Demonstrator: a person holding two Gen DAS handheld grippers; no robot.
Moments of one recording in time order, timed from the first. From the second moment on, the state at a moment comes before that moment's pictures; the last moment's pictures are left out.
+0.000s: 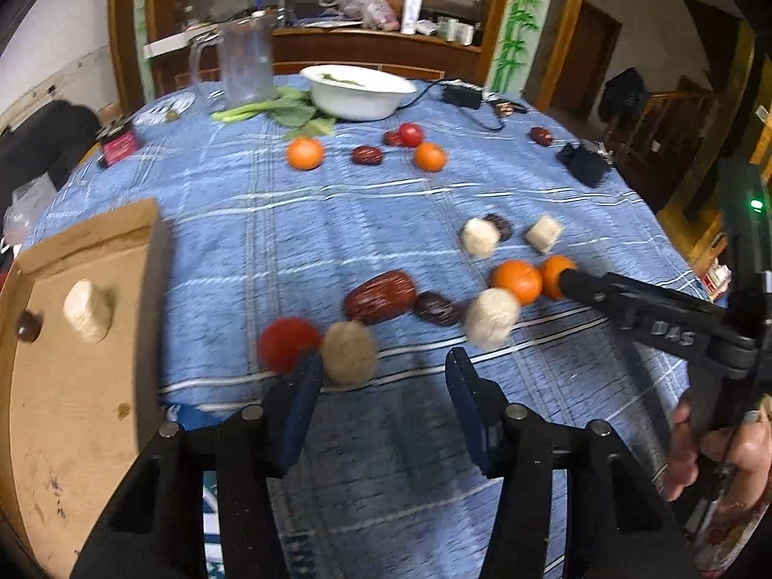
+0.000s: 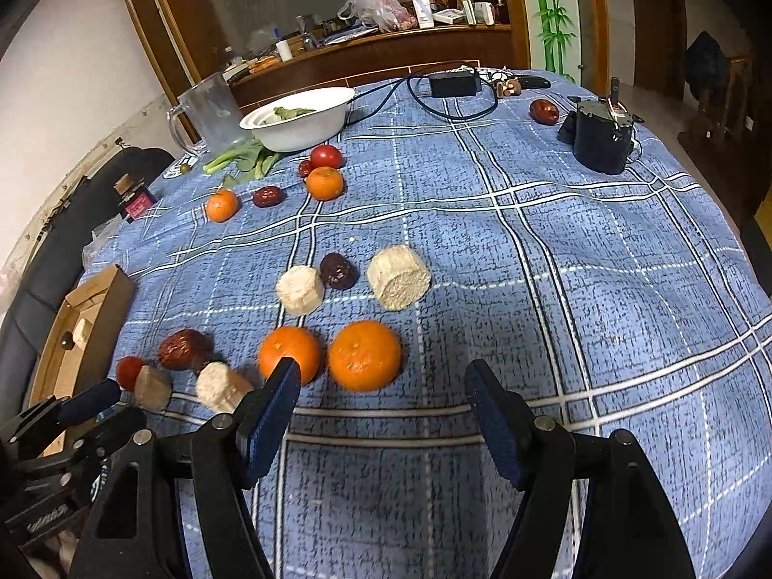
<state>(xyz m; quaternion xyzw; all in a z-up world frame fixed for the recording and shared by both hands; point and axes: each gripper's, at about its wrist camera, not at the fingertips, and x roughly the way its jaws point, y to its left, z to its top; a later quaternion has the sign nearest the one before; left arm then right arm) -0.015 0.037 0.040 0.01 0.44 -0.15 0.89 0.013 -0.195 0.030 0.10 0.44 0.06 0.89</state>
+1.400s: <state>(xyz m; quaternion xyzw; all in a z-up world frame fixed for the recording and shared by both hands) -0.003 0.066 0.037 -0.02 0.45 -0.13 0.88 0.021 -0.193 0.021 0.11 0.44 0.10 0.88</state>
